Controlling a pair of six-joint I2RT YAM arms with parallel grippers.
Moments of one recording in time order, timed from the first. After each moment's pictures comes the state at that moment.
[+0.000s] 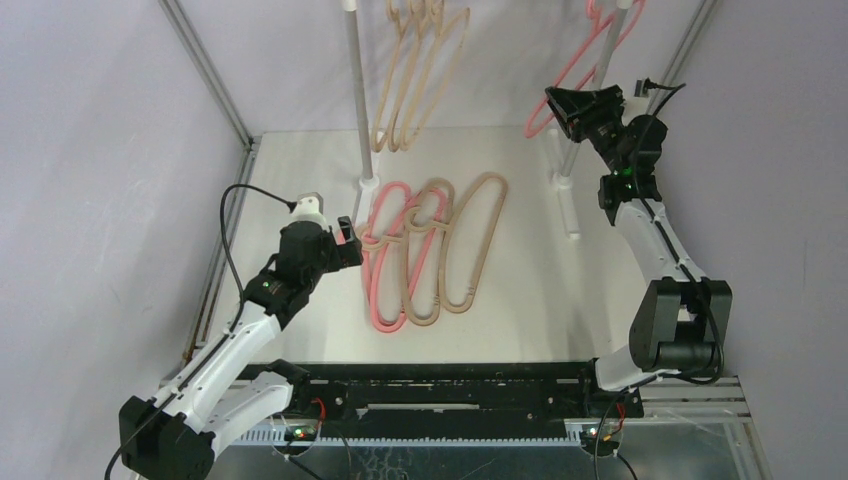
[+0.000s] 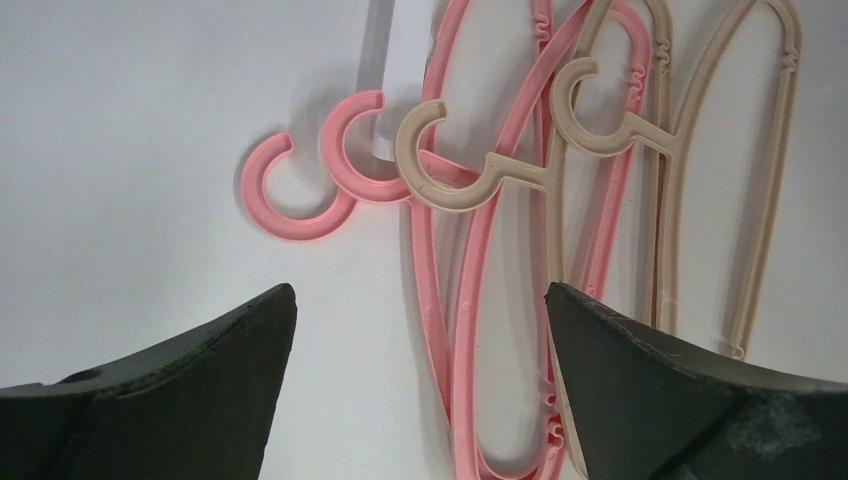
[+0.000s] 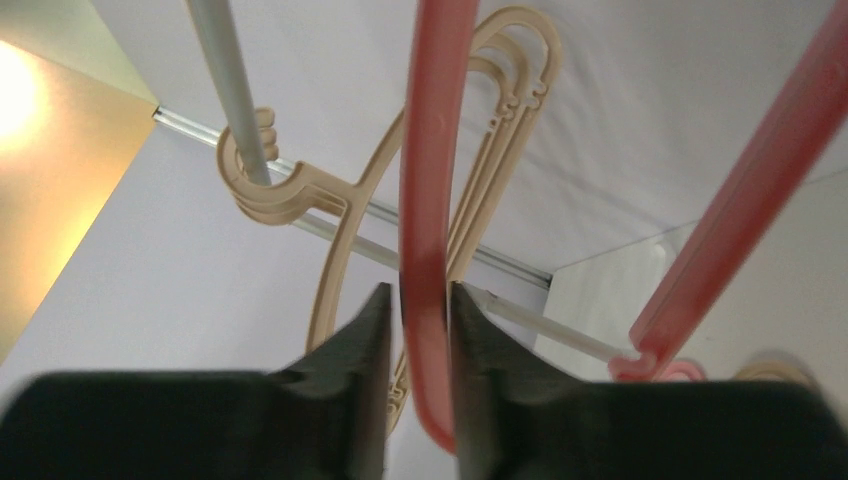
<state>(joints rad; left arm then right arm) -0.42 0.89 0.68 -0.32 -0.28 -0.41 -0.04 1.49 1.19 0.53 -0.46 1.30</state>
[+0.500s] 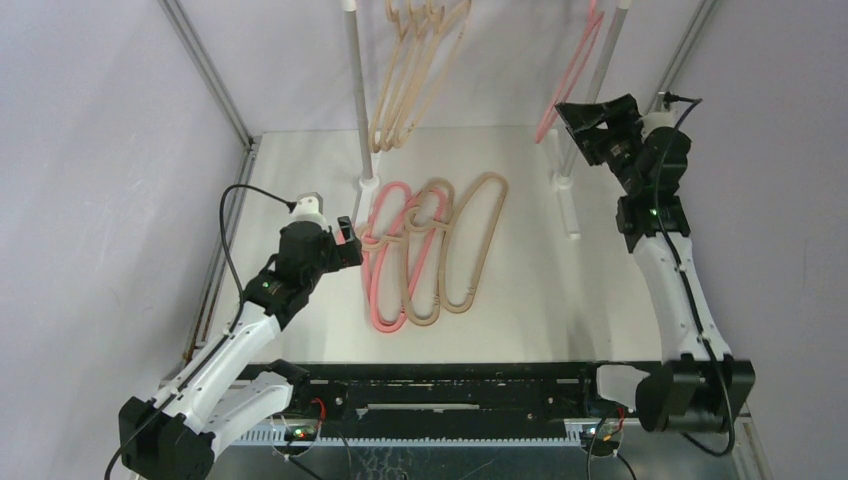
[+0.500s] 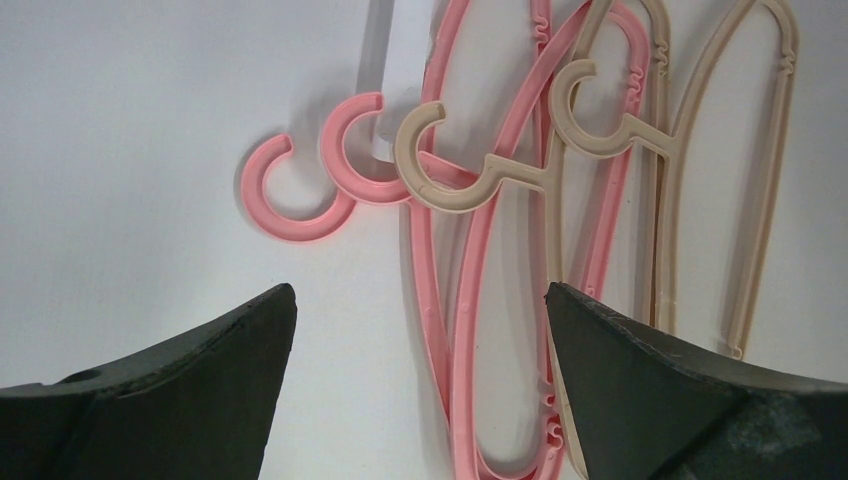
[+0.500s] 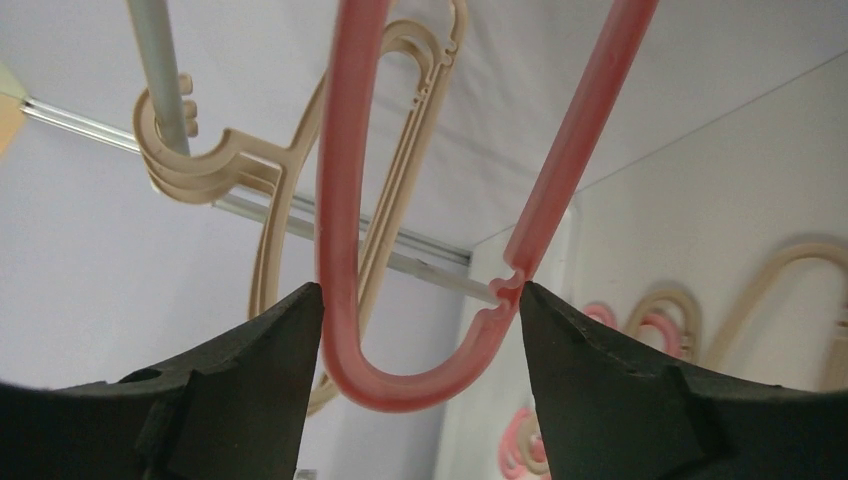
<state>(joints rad) -0.42 0.89 0.68 -0.32 -0.28 -0.41 -0.04 1.23 1.17 0.10 -0.36 1.06</state>
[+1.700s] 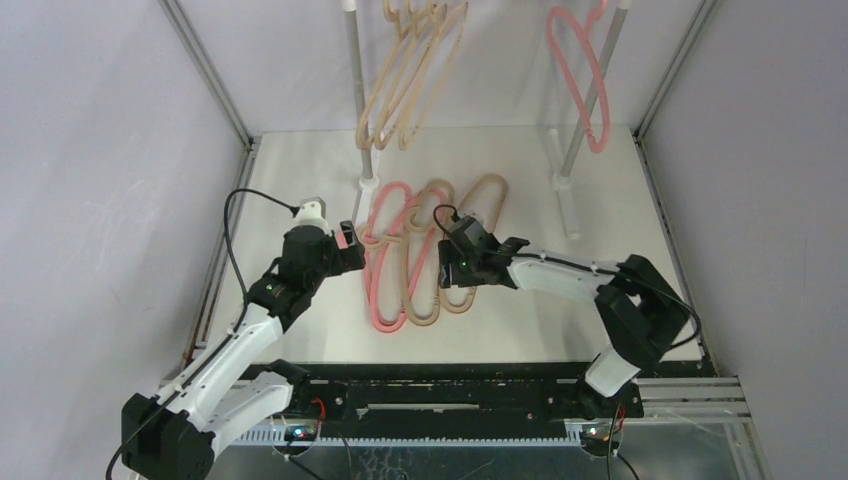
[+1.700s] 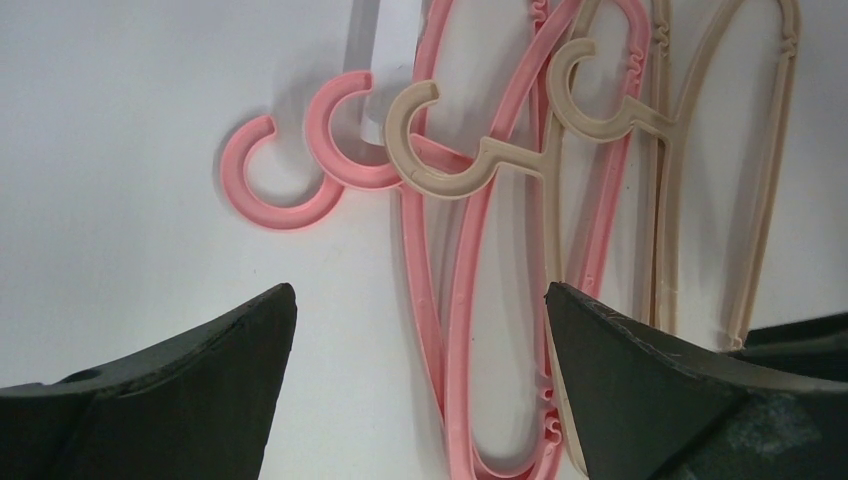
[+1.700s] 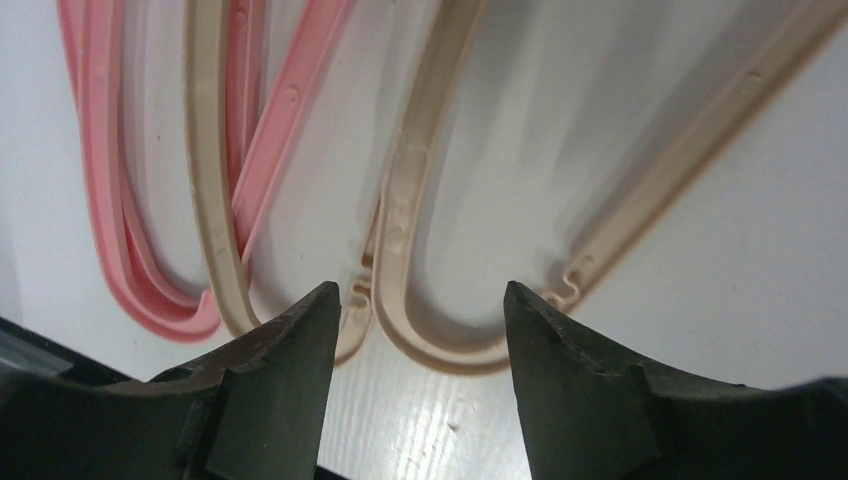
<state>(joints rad) -0.42 0.90 0.64 -0.29 -0.26 -0.43 0.79 1.56 0.96 -0.36 0.08 0.62</state>
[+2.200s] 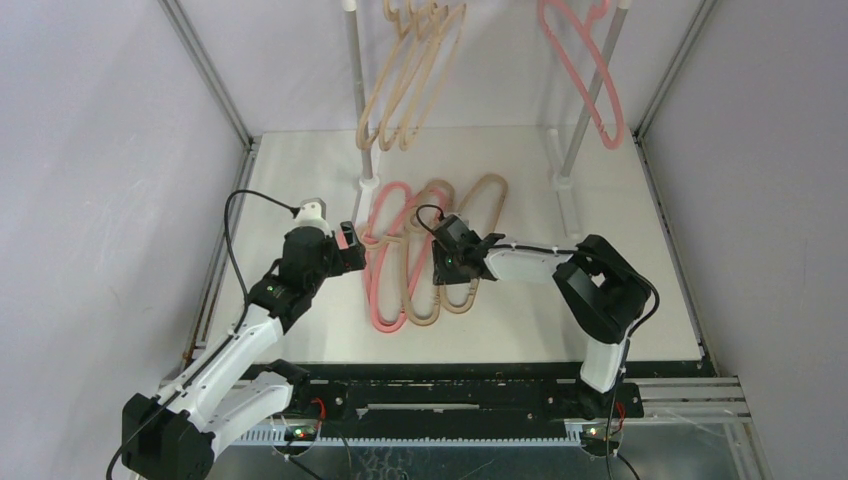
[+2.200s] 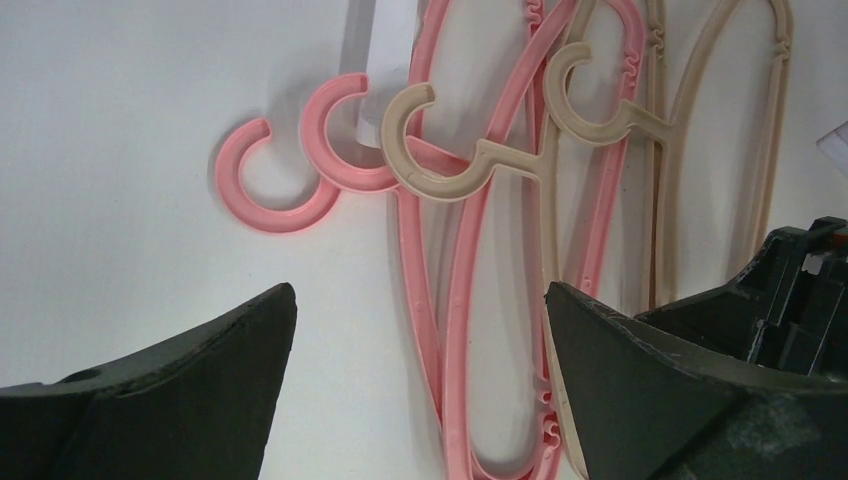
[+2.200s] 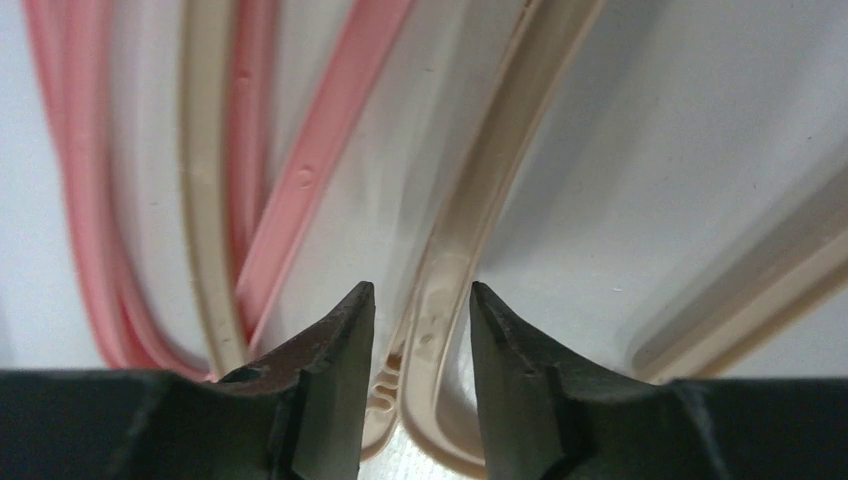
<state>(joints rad) -0.42 0.89 0.62 -0.26 -0.25 -0.43 0.80 1.81 1.08 -0.27 0.05 0.63</state>
